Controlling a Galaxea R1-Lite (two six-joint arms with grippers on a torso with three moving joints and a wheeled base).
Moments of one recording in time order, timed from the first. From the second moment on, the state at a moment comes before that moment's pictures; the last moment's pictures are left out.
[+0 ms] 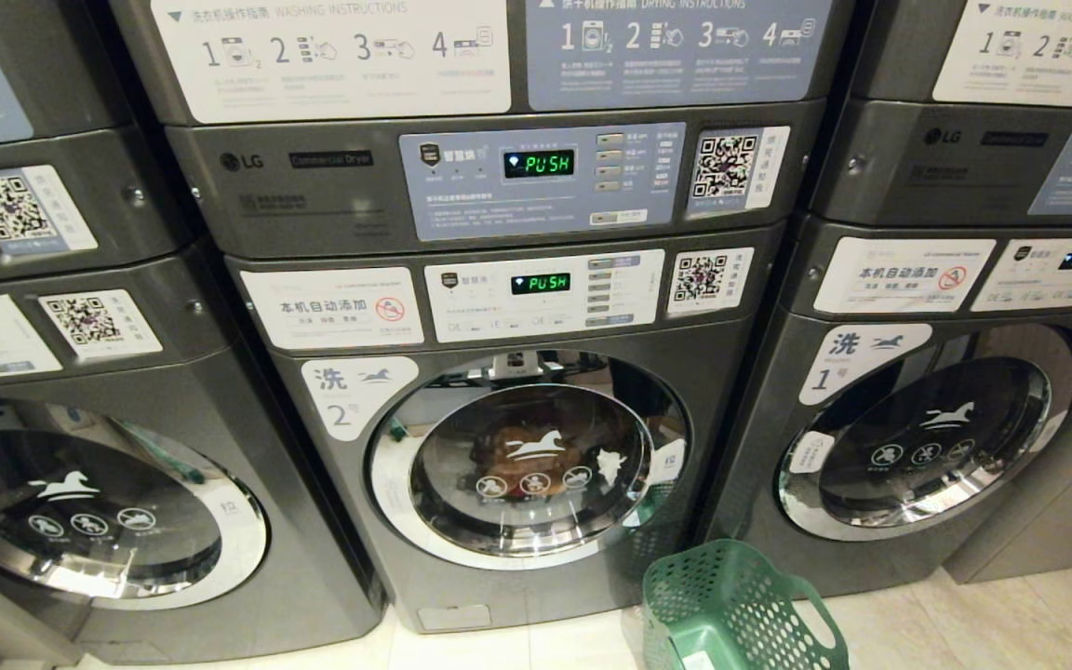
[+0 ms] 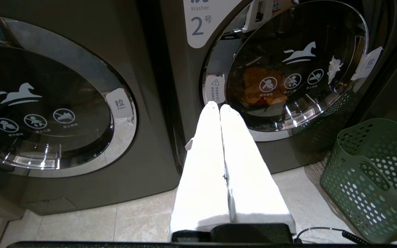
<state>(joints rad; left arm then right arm) 0.01 0.00 0.00 0.01 -0.05 0.09 0.00 0.42 -0.31 0.04 0.27 -0.49</state>
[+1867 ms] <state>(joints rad) 0.01 0.00 0.00 0.01 -0.04 0.08 0.00 0.01 -0.04 0.08 -0.03 -0.02</state>
